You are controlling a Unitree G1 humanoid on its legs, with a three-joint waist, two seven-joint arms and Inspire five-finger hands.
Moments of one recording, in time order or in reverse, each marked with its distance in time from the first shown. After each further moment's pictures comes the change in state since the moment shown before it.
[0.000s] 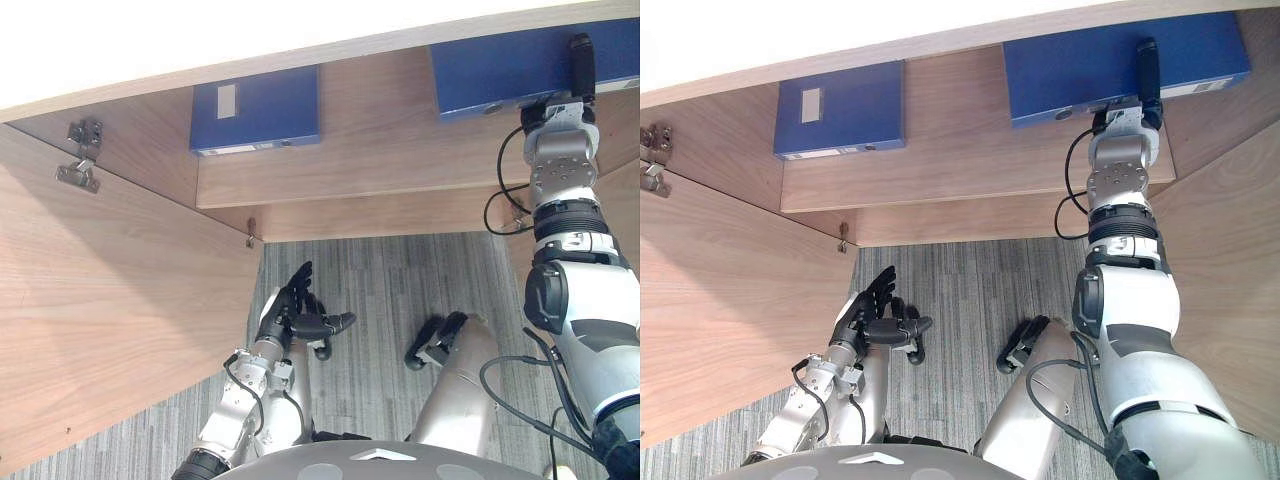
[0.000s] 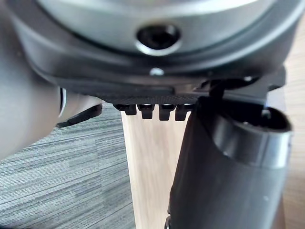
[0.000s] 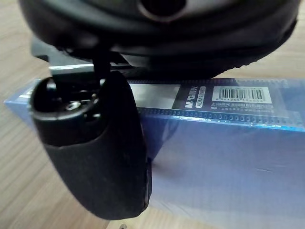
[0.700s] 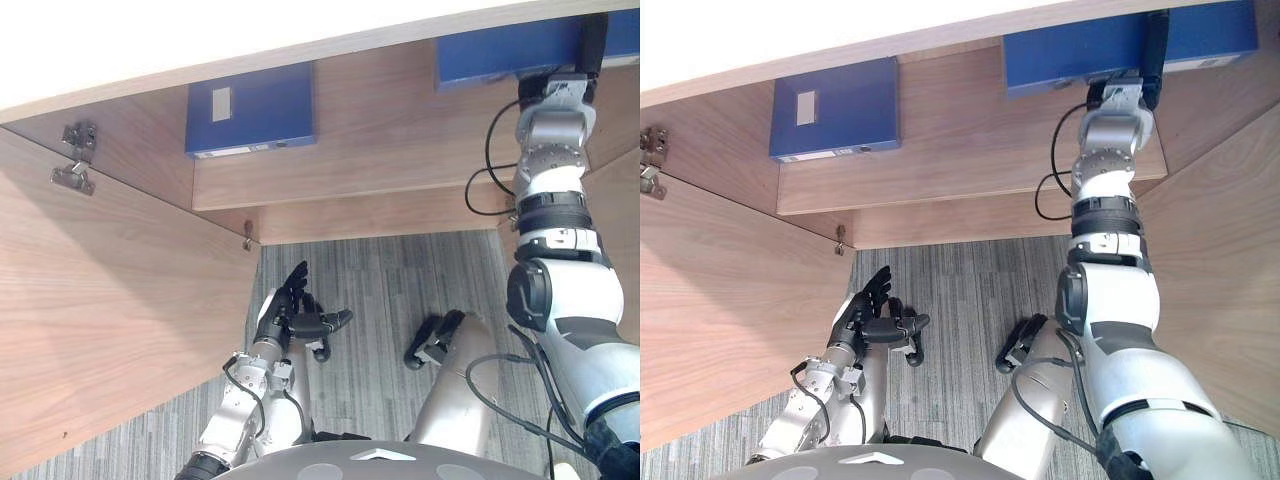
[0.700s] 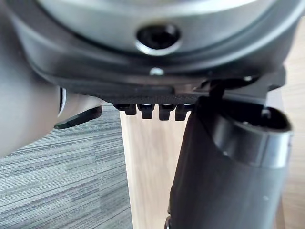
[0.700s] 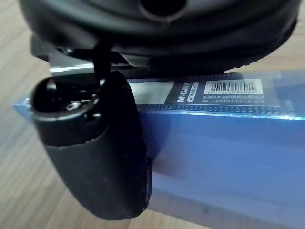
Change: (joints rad) left arm -0.001 -0.008 -0.001 0.007 0.001 0.005 0.036; right arm 0.018 0.092 -0.043 -0.197 0.044 -0.089 -0.028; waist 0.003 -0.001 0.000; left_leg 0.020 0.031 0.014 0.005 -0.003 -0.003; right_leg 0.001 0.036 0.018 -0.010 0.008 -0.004
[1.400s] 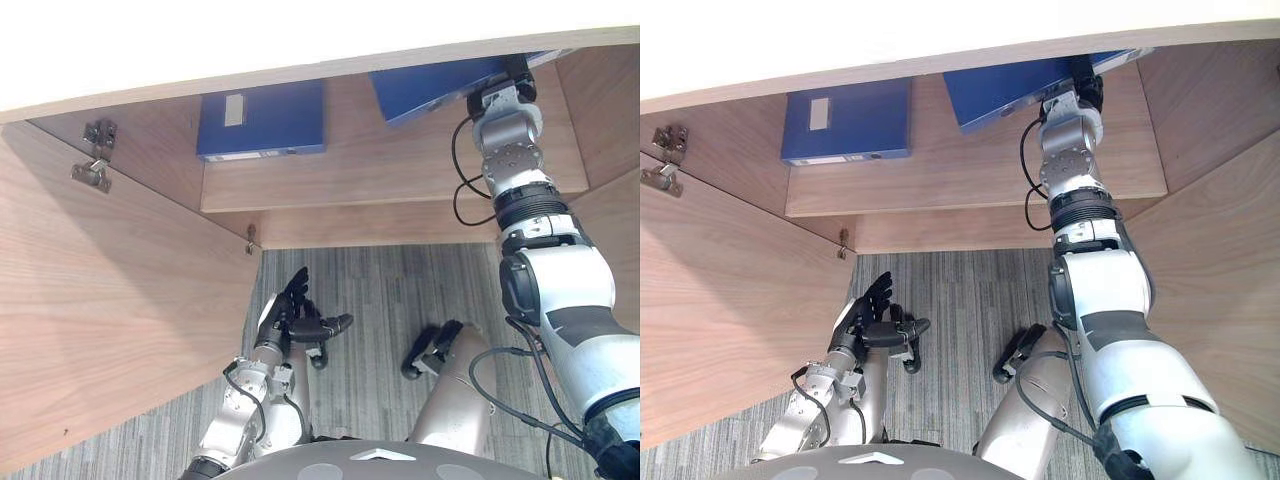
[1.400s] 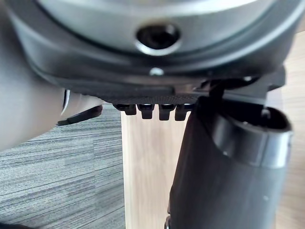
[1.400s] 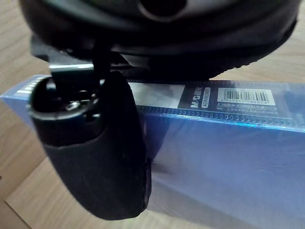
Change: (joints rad) left arm 0.033 -0.025 0.028 -0.016 -0.015 0.019 -0.013; right arm -0.114 0.026 0.210 0.211 -0.092 0.090 0.028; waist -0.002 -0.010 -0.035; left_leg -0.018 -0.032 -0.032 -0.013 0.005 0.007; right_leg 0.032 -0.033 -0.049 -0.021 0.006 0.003
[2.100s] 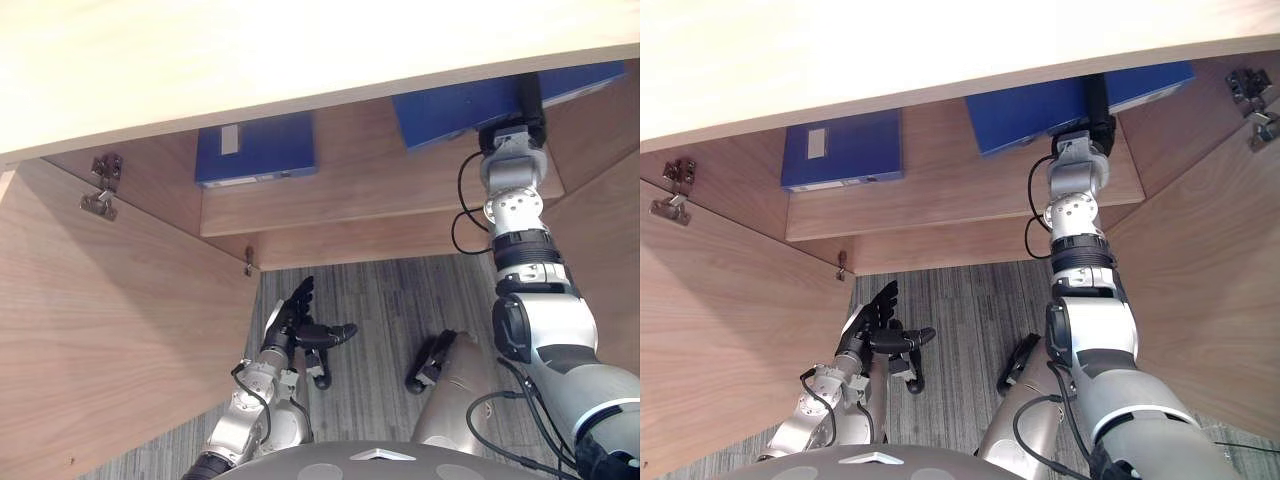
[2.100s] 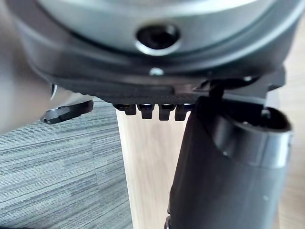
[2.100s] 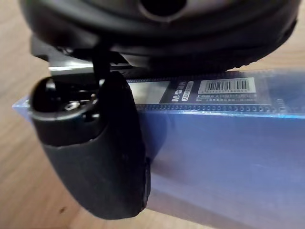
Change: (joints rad) left arm -0.032 -0.006 -0.036 0.088 0.012 0.010 0.010; right arm 0.225 0.045 -0.106 -0.172 -0.019 -0.026 0.000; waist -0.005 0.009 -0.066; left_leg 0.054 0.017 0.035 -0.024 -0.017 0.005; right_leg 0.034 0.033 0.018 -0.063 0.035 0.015
